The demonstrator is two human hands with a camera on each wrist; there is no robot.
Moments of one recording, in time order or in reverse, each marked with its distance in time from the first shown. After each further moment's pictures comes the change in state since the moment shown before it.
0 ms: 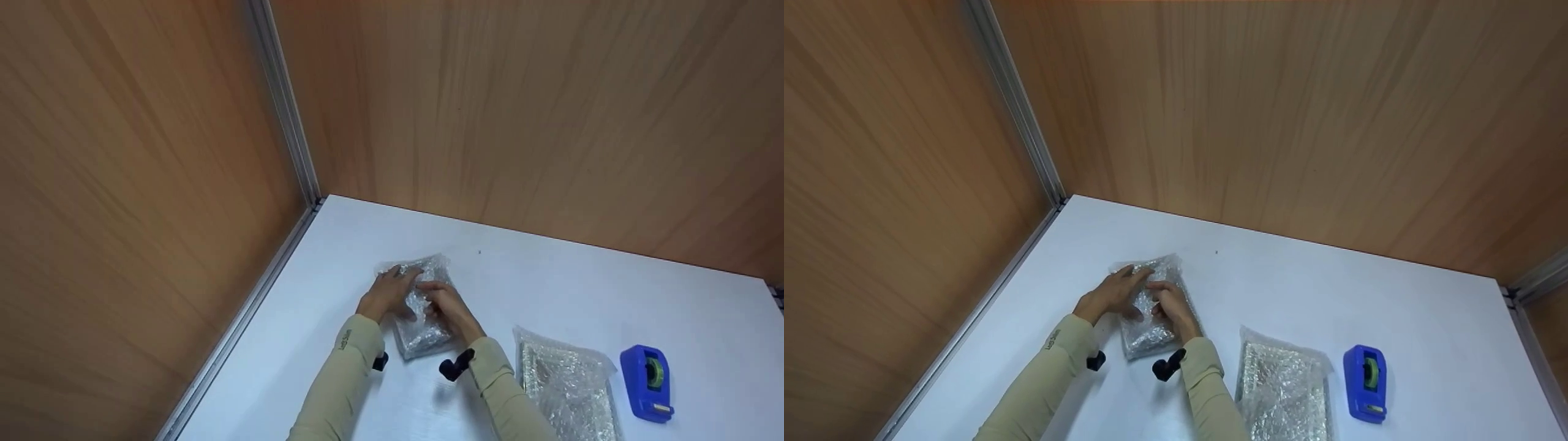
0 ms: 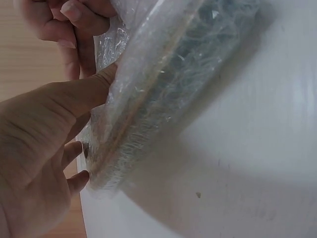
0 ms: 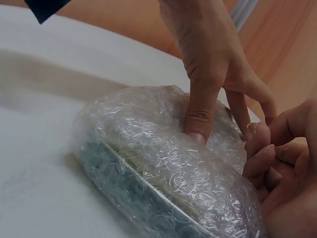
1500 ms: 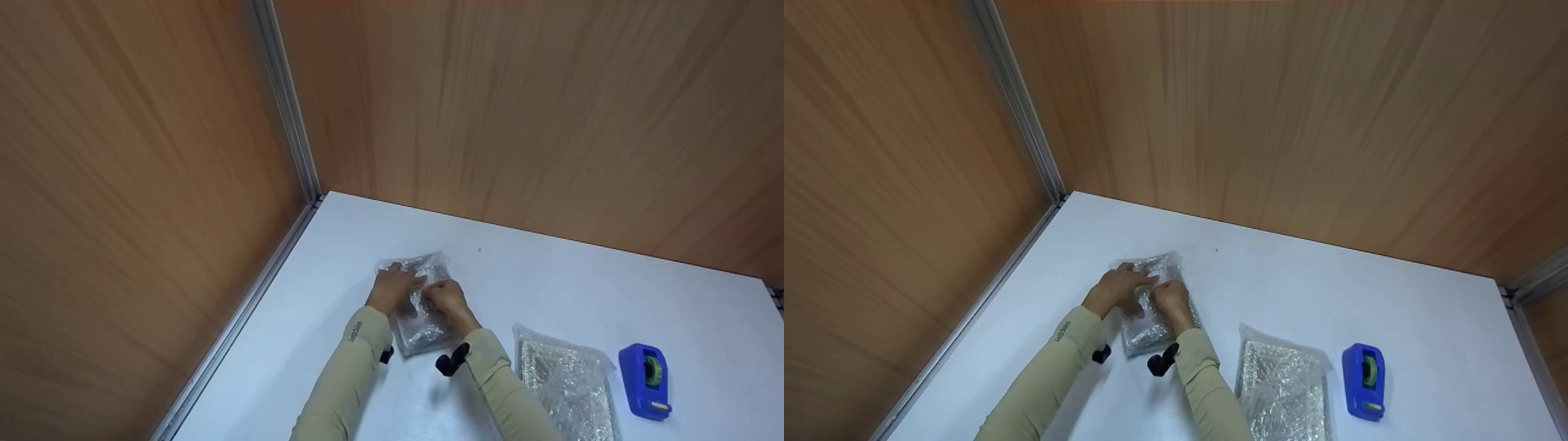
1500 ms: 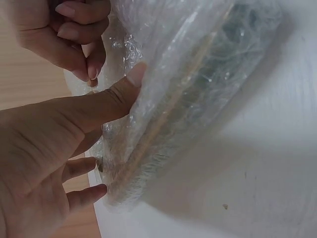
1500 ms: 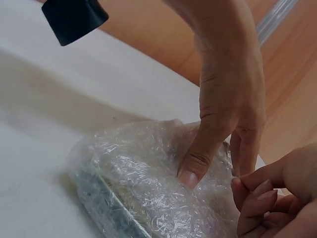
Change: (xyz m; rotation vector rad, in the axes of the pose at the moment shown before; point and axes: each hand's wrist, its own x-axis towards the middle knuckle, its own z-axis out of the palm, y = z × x) left_hand 0.002 0.013 -0.016 0.316 -0.019 0.048; right_hand -0.001 -0.023 0.014 -0.281 0.241 0.051
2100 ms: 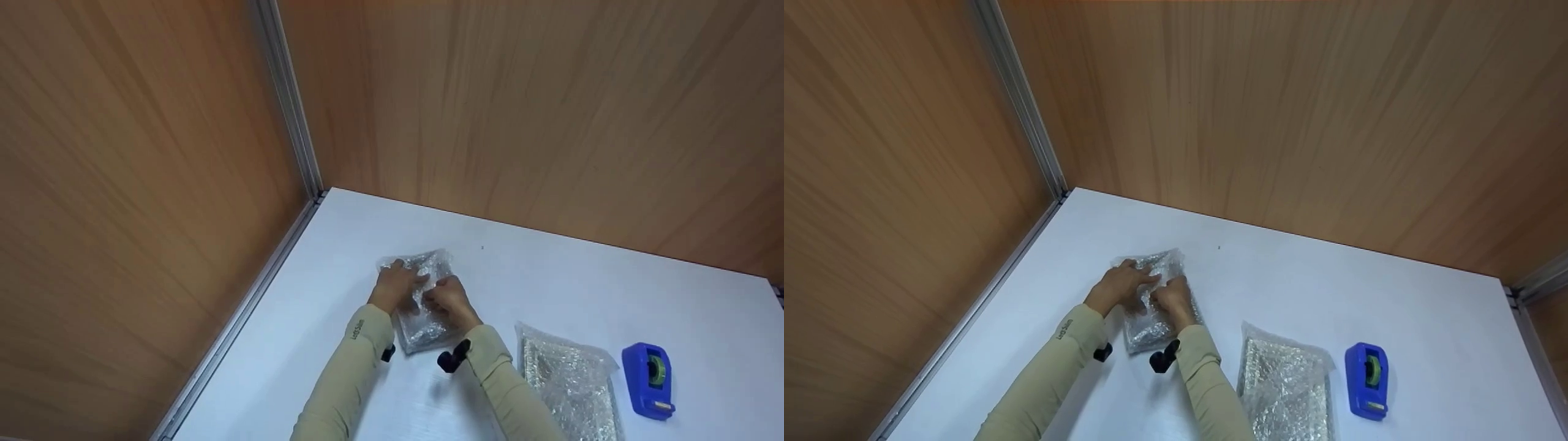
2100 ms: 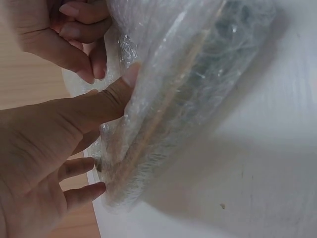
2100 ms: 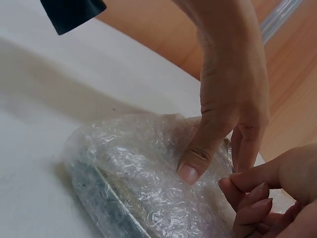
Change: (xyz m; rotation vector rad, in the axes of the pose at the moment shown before) left_hand -0.004 0.008 0.002 -0.013 0.038 -0.020; right_hand -0.007 0.001 -0.004 0.040 -0.012 0.044
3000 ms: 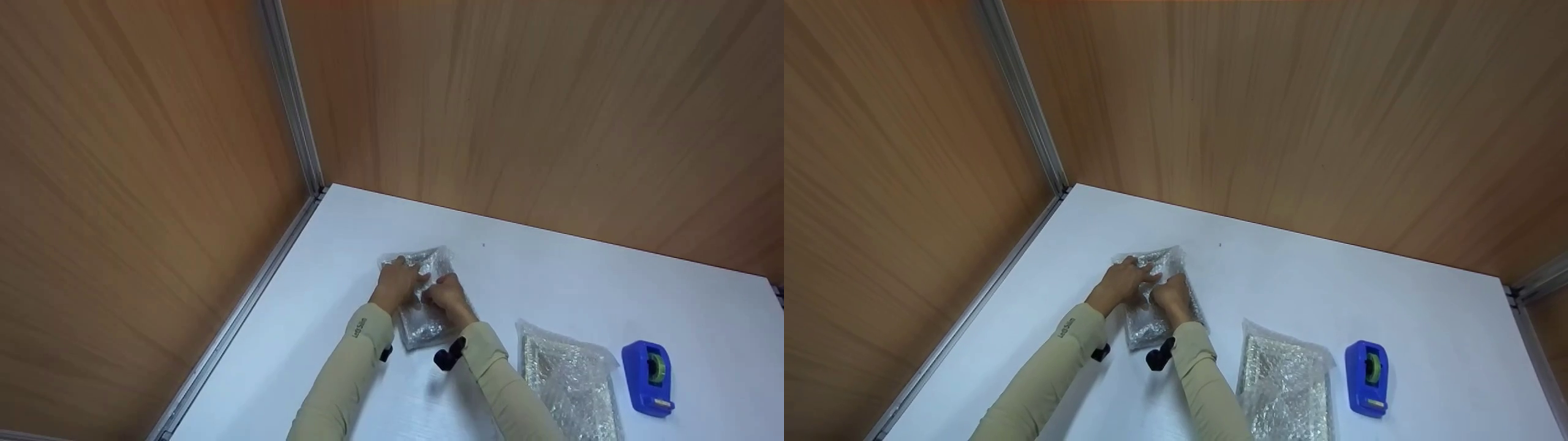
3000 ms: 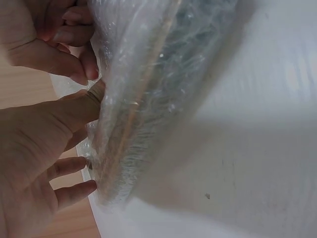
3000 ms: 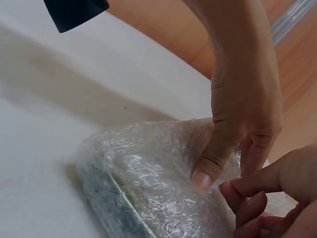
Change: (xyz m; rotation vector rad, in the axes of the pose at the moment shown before) left_hand 0.007 0.008 0.007 0.099 0.054 0.019; right_hand -0.008 -0.001 0.002 -0.076 0.052 -0.001
